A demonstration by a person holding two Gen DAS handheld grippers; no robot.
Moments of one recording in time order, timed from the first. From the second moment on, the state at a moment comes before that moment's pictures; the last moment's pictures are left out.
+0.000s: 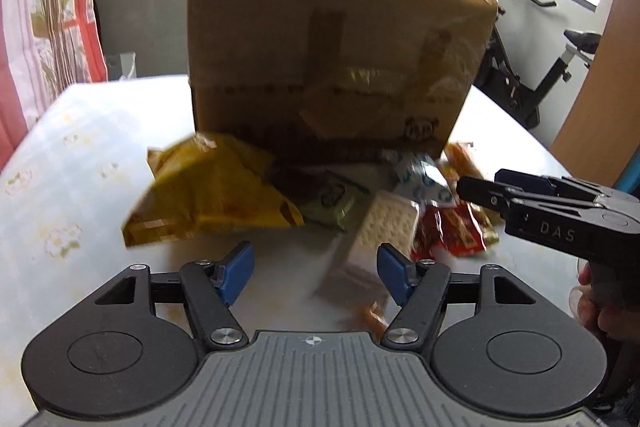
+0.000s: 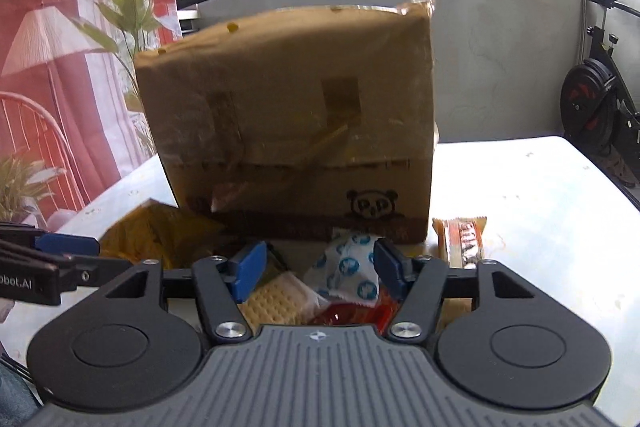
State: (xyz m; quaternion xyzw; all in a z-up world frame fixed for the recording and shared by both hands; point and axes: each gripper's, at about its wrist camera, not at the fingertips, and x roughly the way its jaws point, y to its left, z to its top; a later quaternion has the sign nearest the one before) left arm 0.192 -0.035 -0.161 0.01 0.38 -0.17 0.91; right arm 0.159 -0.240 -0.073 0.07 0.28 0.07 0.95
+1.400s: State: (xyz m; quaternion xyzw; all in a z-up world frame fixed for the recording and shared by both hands) left arm 0.176 -0.019 -0.178 -0.03 0.38 -0.17 0.91; right arm 0.171 -0.221 -0.097 0.08 0.35 0.14 0.92
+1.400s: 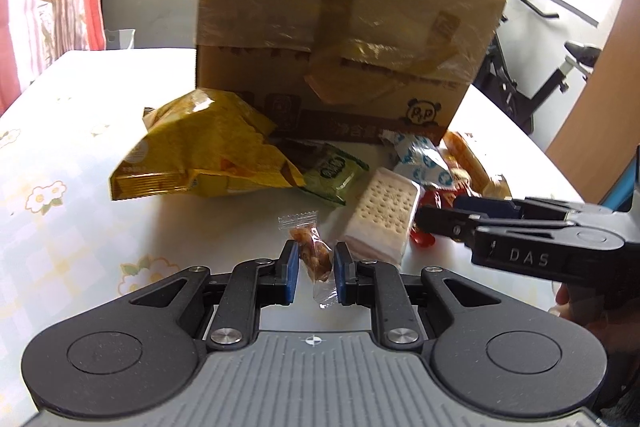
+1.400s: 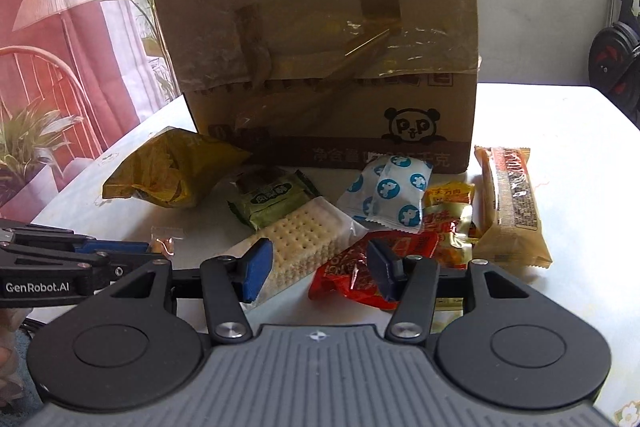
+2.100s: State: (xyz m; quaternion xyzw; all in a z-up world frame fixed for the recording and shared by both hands) left arm 0.165 0.021 -0.175 -0.09 0.35 -0.15 0.92; right arm 0.240 -0.161 -0.109 0.02 0.44 0.13 0.89
